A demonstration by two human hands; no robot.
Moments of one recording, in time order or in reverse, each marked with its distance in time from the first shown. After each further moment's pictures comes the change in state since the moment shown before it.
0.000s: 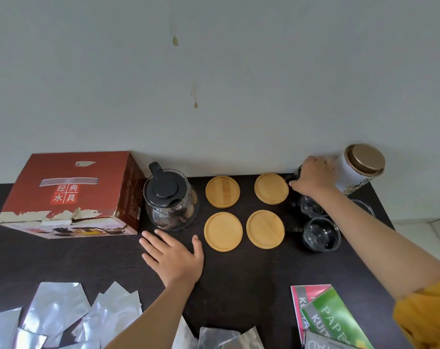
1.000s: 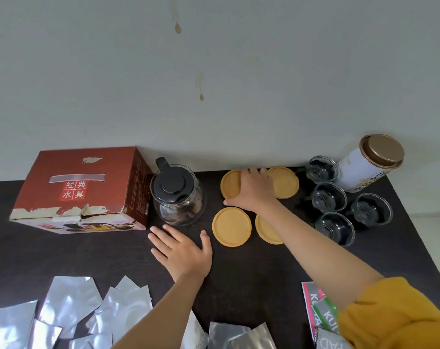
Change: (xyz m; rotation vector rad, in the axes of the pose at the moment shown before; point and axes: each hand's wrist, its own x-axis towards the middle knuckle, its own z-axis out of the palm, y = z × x) left_hand 0.001 0.001 0.000 0.000 0.005 -0.005; right_hand -0.059 -0.127 0.045 0.107 -0.064 -0.348
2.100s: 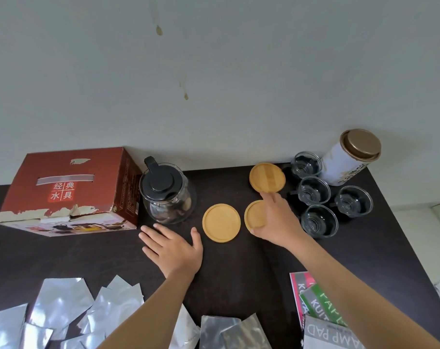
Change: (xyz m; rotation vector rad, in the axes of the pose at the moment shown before) left_hand 0.000 -0.001 0.000 -0.010 -0.019 -0.014; right_hand -0.087 0.069 0.010 0.225 -0.107 0.077
